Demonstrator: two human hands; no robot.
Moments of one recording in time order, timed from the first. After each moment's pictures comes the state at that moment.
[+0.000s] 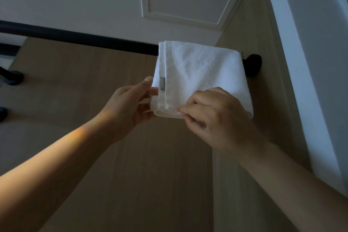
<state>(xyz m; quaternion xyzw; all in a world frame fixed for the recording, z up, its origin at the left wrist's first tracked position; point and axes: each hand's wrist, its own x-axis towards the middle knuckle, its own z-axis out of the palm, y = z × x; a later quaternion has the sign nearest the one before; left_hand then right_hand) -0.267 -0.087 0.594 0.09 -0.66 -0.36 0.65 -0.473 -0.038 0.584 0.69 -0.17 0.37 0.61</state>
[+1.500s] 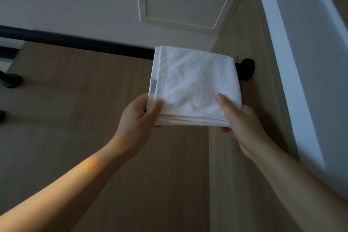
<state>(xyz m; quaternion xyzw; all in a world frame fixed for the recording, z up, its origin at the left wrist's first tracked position) -0.298 -0.095 0.568 0.14 -0.68 -0.05 0.72 -0.521 -0.065 0.587 0.60 -0.32 0.73 -0.07</state>
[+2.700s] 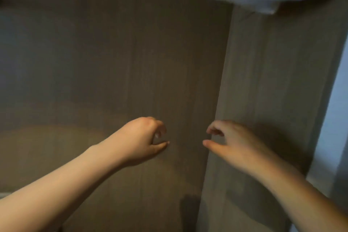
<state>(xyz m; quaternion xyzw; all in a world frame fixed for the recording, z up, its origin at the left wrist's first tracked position) -0.249 -0.087 0.343 0.41 -0.86 0.09 0.28 -0.481 -0.039 0.348 0.73 -0.63 0.26 0.11</state>
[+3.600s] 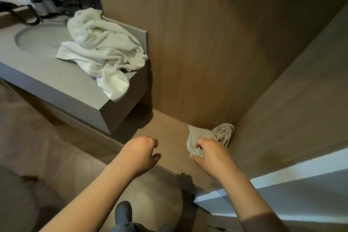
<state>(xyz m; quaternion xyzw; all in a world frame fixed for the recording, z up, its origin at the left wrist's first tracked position) -0.229 0.111 -0.005 0.72 -0.66 -0.20 0.00 -0.432 0.039 0.002 0.82 -0.52 -0.08 -0.21</state>
